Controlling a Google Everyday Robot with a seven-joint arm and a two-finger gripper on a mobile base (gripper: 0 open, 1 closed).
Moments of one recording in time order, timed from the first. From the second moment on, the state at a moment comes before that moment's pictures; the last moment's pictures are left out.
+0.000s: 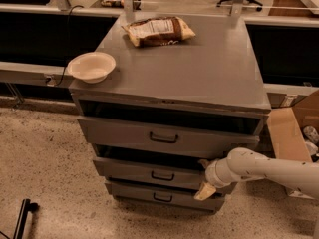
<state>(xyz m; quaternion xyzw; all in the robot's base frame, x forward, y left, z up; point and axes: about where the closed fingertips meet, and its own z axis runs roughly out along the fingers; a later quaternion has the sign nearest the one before) 0.546 -0.170 0.434 -0.62 0.74 0.08 0.25</state>
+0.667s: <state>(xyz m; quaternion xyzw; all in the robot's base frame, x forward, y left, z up) 0.546 -0.170 0.434 -0.62 0.74 0.08 0.25</state>
